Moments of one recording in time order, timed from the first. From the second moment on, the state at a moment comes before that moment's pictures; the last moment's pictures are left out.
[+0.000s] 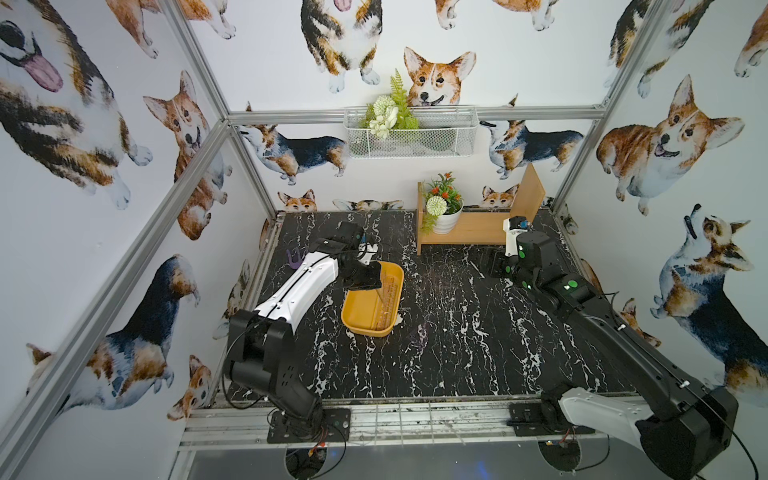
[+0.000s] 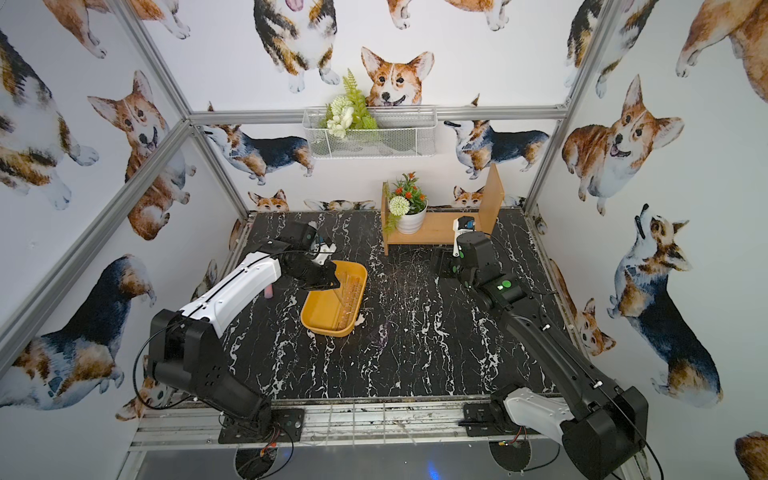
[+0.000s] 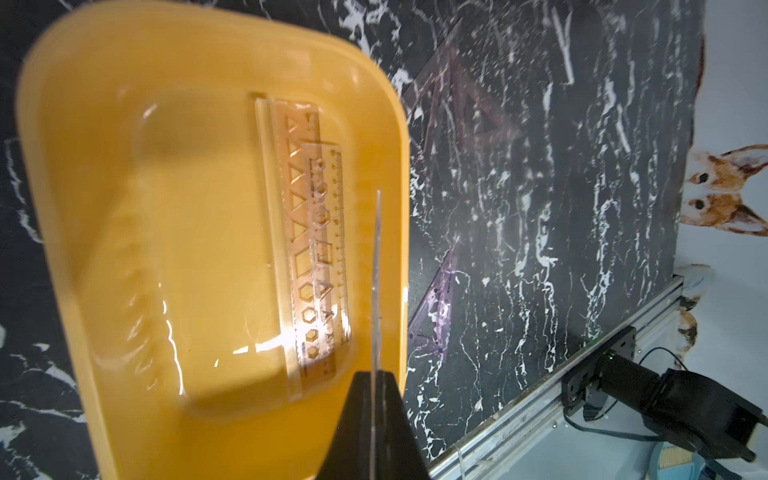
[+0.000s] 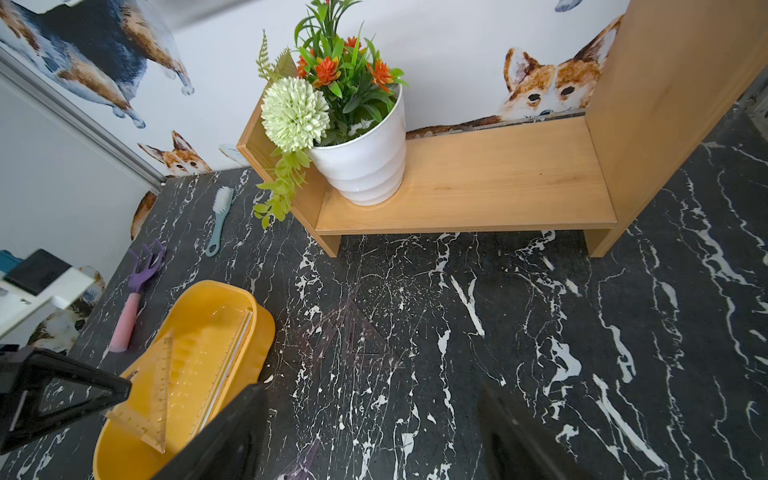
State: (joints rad) left arm -0.28 1.63 1.32 -0.93 0.41 -0.23; right arm 0.39 1.13 1.05 -0.46 0.09 0.41
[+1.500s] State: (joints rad) left arm -0.33 1.60 1.52 -0.98 0.24 -0.24; right arm 0.59 1.33 1.05 -0.57 0.05 0.48
